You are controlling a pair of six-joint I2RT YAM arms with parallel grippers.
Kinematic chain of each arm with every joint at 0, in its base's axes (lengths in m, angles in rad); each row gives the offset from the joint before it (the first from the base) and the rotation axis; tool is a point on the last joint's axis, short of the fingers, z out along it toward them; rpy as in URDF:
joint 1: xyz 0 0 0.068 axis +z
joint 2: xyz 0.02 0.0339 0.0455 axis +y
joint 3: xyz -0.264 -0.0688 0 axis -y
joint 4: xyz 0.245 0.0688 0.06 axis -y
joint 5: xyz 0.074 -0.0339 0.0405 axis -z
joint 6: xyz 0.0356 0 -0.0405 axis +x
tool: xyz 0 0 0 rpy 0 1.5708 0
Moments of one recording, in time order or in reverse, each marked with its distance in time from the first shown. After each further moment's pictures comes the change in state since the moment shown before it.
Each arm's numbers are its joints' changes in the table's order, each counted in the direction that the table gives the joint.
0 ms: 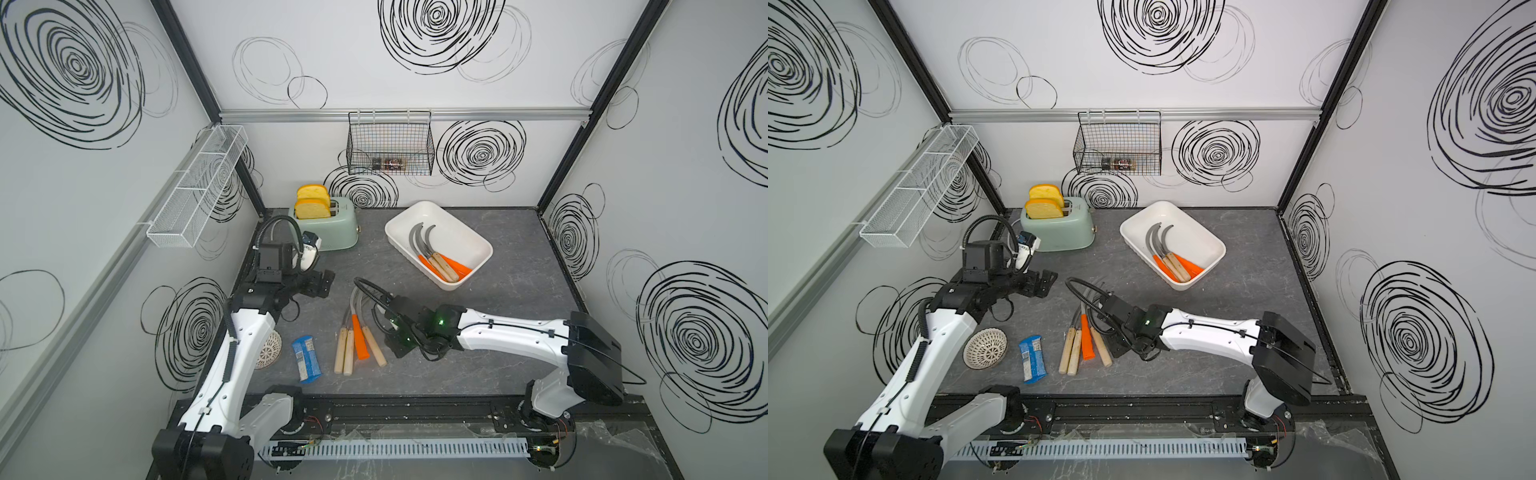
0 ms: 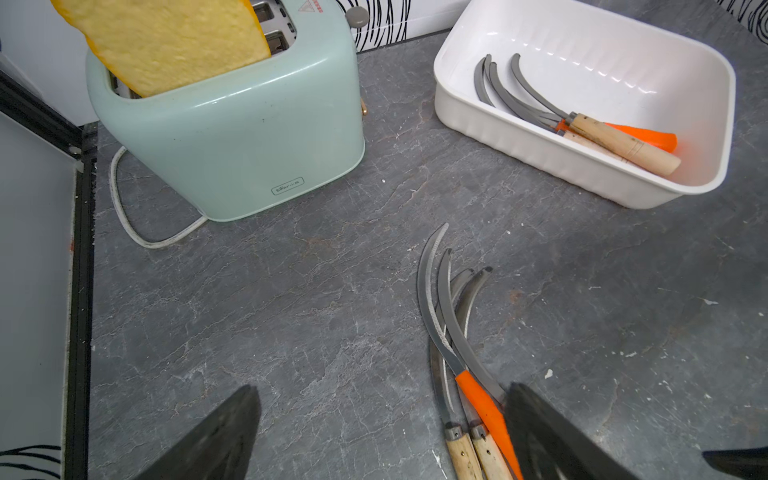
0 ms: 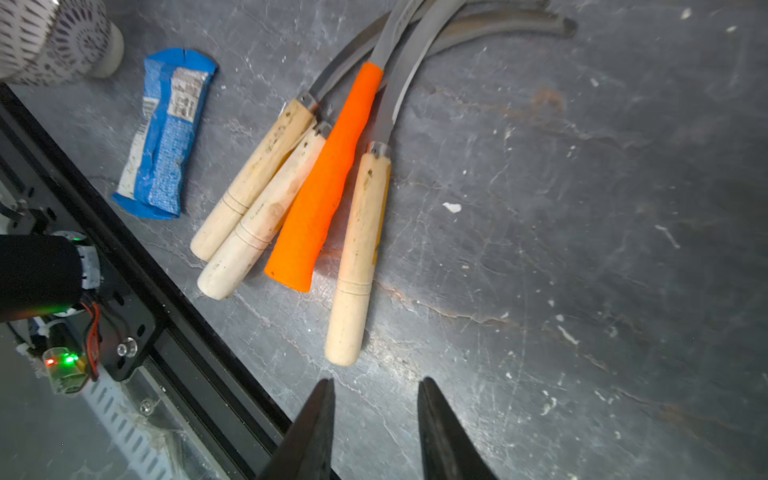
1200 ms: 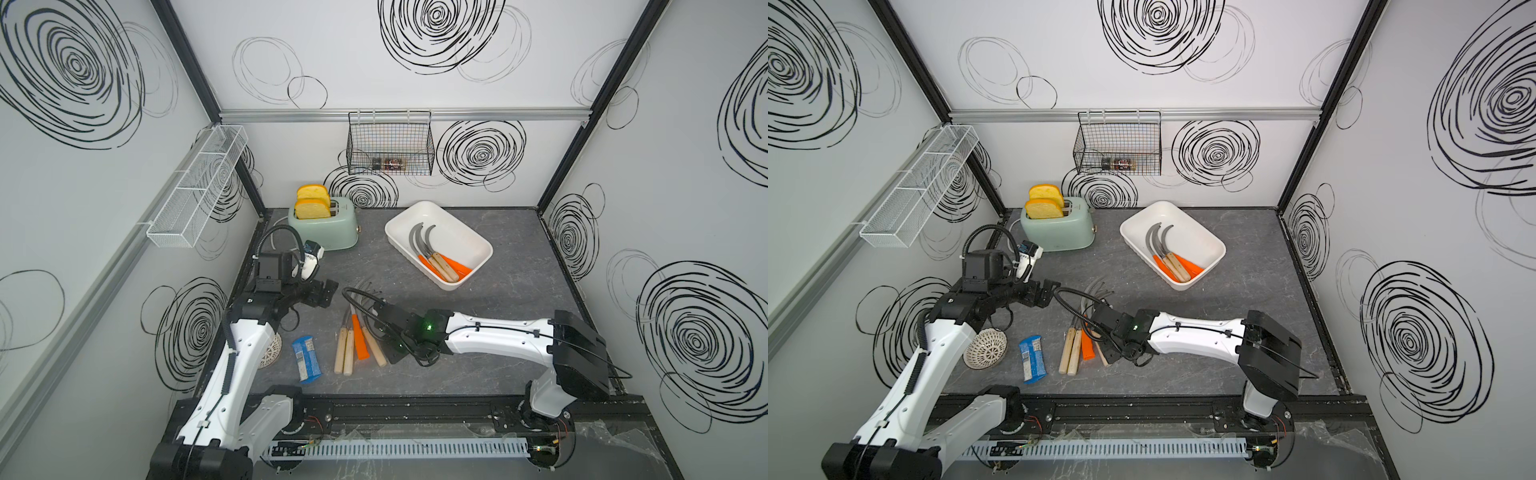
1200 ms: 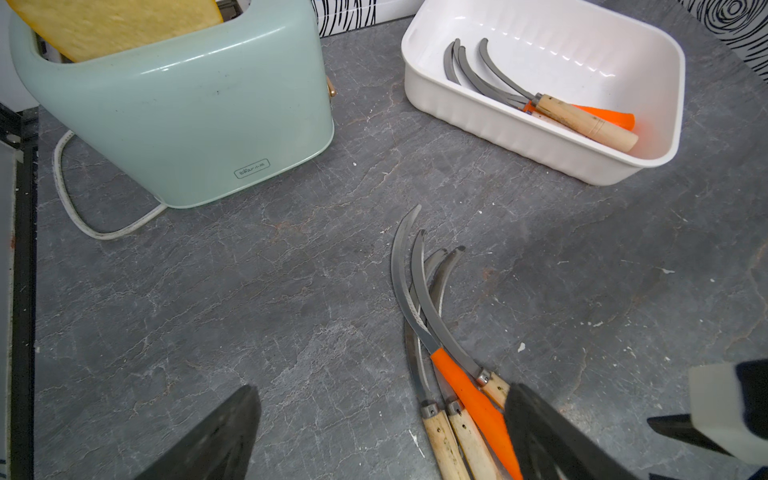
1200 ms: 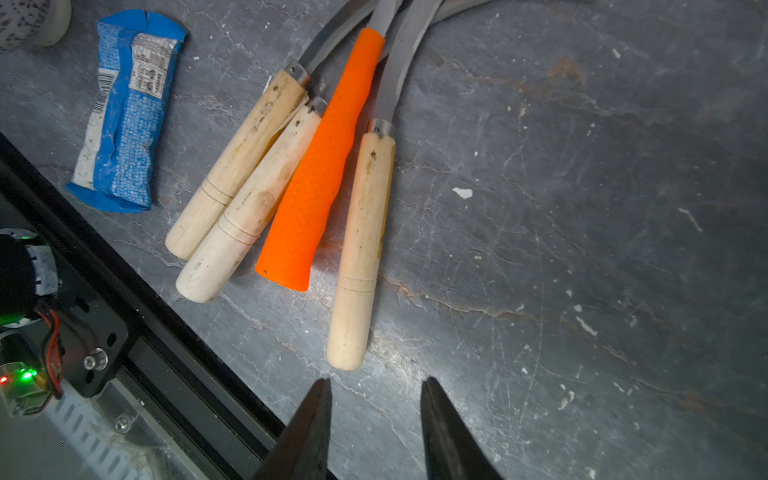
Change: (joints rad) left arm 0.001 -0.053 -0.072 -0.012 0.067 0.022; right arm 0.043 0.047 0.045 -0.053 0.061 0.045
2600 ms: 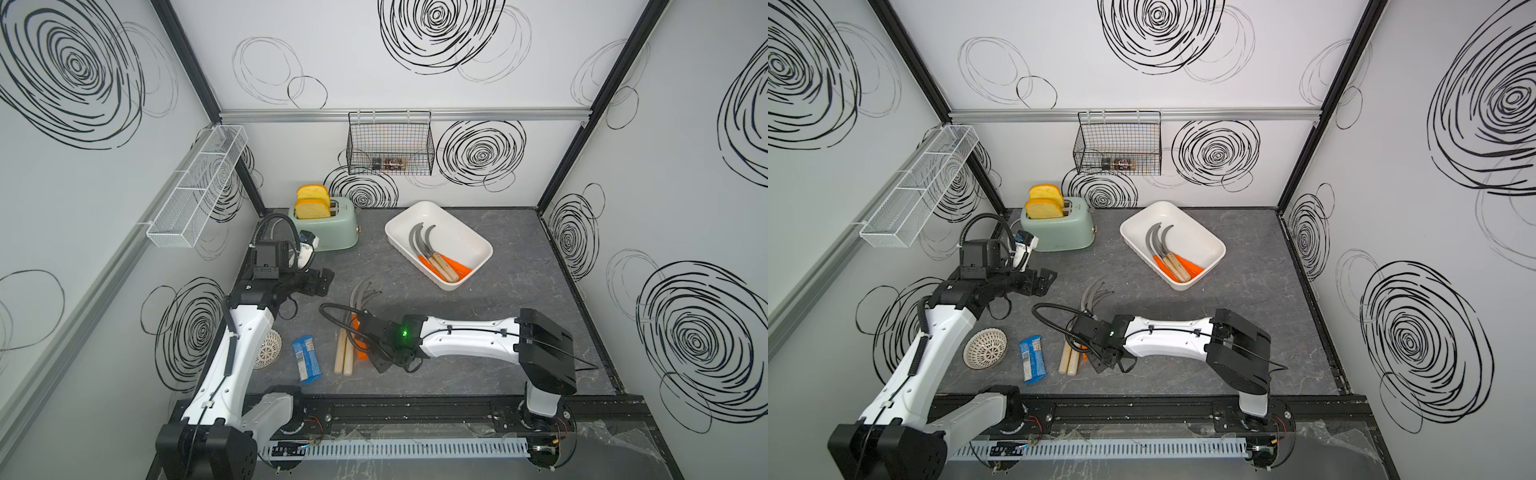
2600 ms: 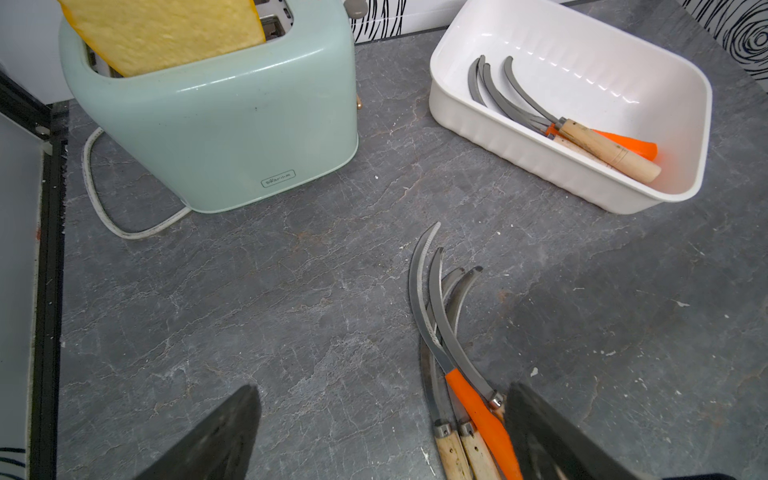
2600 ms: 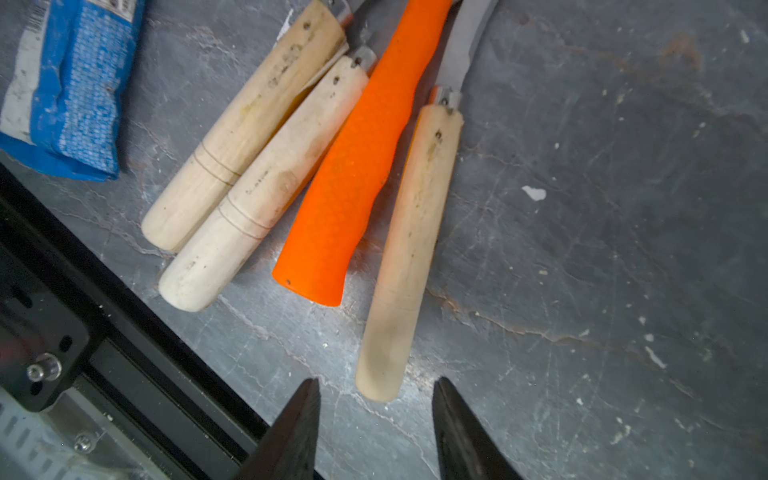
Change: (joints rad) left arm 0.043 0.094 0.086 -0.003 -0.004 -0.029; right arm 0.065 0.180 0.158 -0.085 0.026 -0.031
